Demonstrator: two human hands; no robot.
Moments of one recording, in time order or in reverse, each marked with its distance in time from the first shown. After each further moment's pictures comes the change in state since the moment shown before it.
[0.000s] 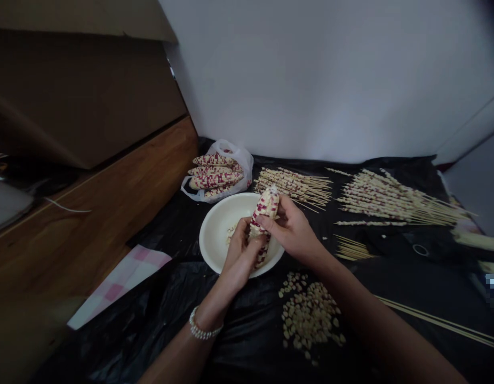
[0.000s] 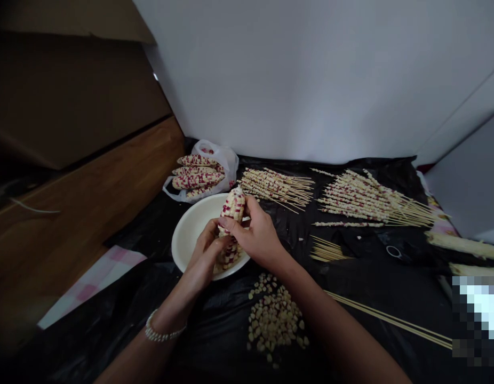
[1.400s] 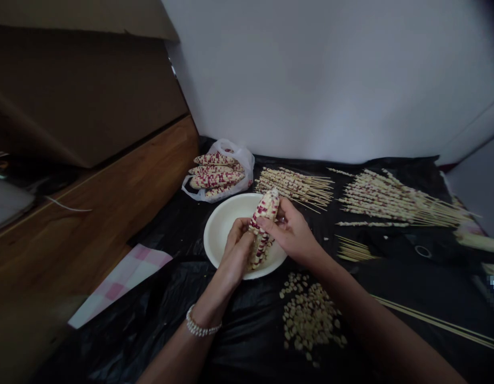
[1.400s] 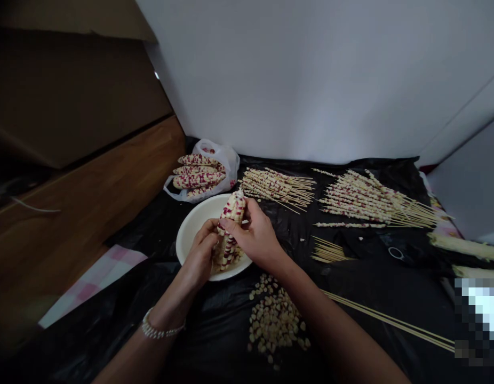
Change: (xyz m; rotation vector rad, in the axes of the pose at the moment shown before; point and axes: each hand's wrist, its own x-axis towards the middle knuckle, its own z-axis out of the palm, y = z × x) left_hand 0.010 -0.018 -0.009 -0.131 0.100 -0.098; right_hand -0.001 0.007 0.007 0.060 0.024 0.040
